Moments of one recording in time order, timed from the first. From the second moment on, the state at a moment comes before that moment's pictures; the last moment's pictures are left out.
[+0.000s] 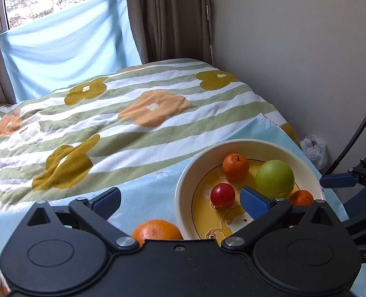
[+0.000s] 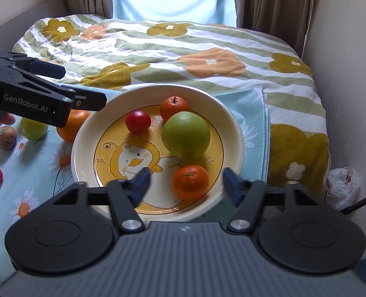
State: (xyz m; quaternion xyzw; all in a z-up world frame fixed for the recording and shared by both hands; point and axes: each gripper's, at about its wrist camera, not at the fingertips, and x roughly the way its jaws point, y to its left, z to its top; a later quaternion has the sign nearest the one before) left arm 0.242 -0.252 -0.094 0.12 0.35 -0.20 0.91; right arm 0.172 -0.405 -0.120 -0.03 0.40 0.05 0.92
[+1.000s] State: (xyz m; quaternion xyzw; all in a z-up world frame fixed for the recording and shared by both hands) left arm 0.122 -0.159 -0.017 0.08 0.30 -0.08 0.95; right arm 0.098 -0.337 -0.035 -0.06 0.34 0.10 0.93
